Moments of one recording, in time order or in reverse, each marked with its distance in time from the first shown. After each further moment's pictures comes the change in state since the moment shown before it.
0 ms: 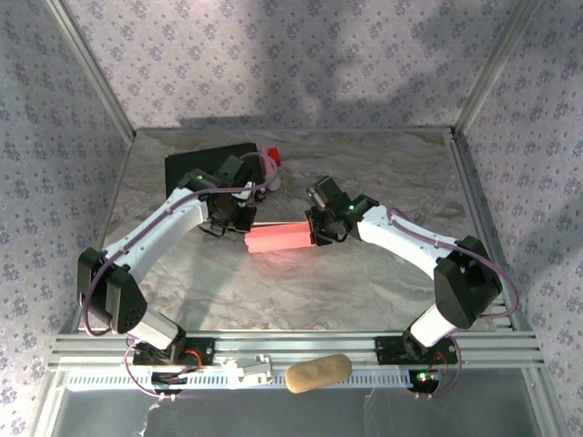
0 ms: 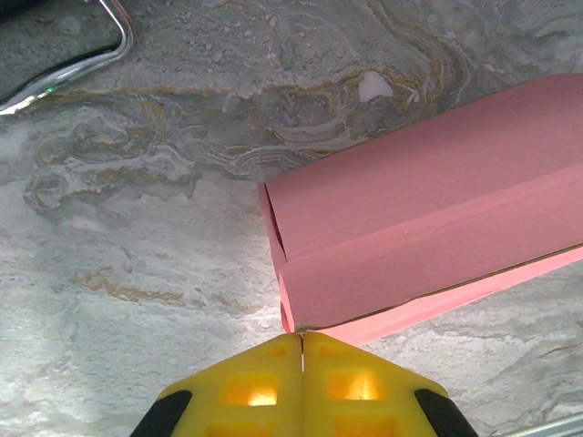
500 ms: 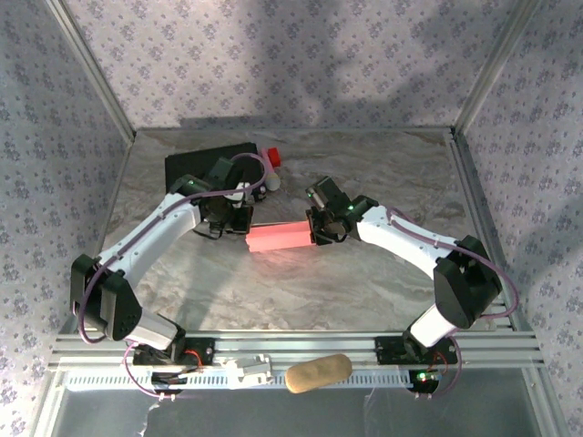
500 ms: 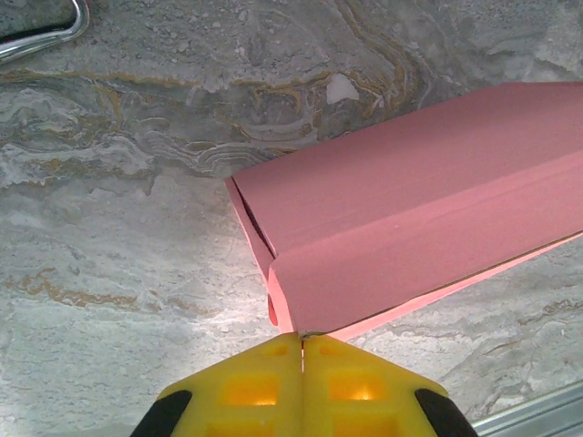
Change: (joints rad) left arm 0.046 -0.051 -0.077 0.076 0.113 -0.033; right arm 0.003 0.001 0.000 0.003 0.028 0.011
